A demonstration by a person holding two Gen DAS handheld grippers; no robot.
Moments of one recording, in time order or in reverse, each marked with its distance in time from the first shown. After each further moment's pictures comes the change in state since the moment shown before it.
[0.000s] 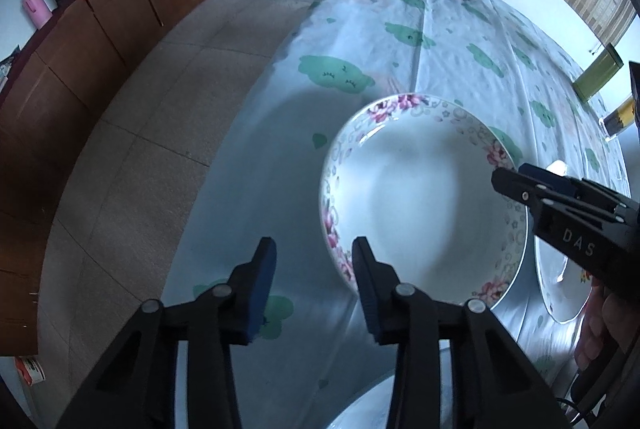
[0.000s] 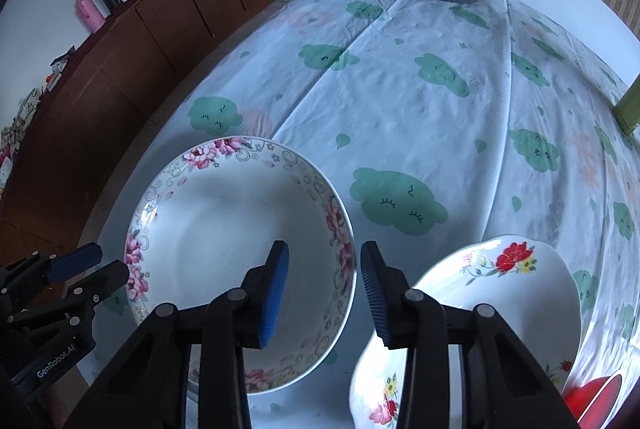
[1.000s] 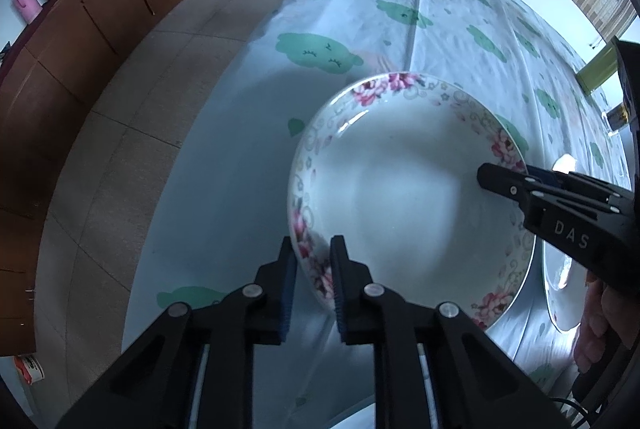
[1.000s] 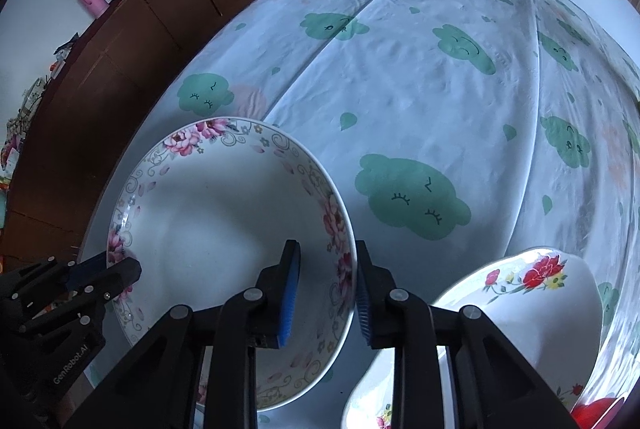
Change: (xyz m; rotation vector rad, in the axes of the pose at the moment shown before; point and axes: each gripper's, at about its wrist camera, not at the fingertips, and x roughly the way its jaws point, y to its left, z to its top) left arm 0.026 -0.015 0.002 0.004 0.042 -0.010; right arm 0.031 -0.008 0.006 -0.011 0.081 0.052
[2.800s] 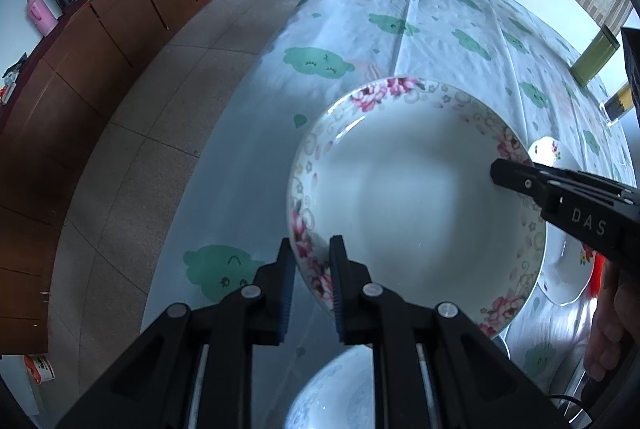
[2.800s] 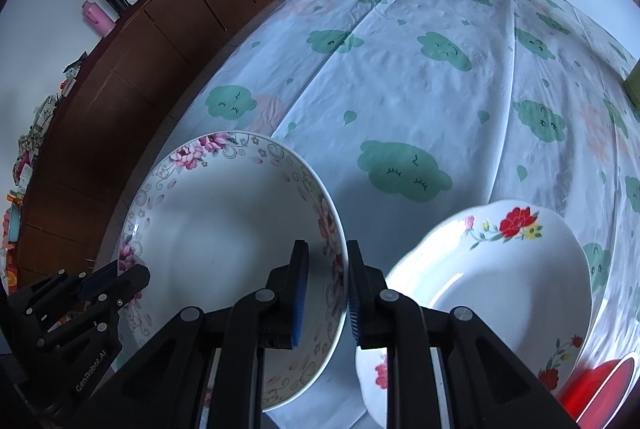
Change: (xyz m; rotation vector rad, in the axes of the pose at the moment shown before) left arm -0.038 -0.009 -0.024 0.024 -0.048 0.057; right arm -0.042 0.001 -0.021 0.051 -0.037 0.045
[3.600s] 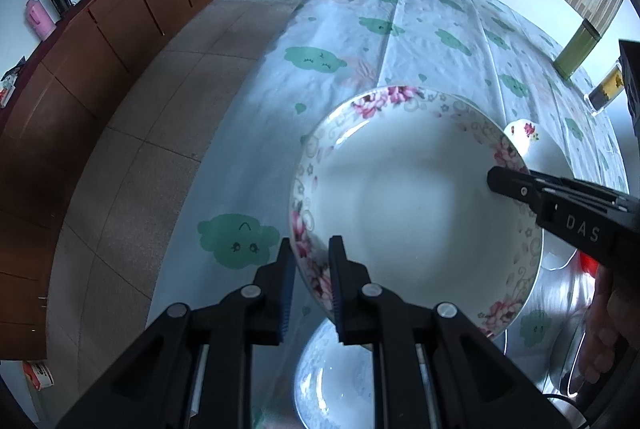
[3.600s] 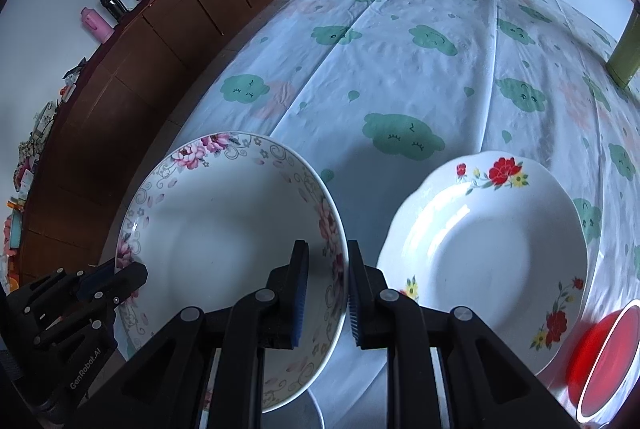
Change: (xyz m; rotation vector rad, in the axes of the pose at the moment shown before) left arm -0.027 0.007 -0.025 0.016 -0.024 -0.025; right arm -0.025 0.011 -0.033 0.033 -0.017 -0.007
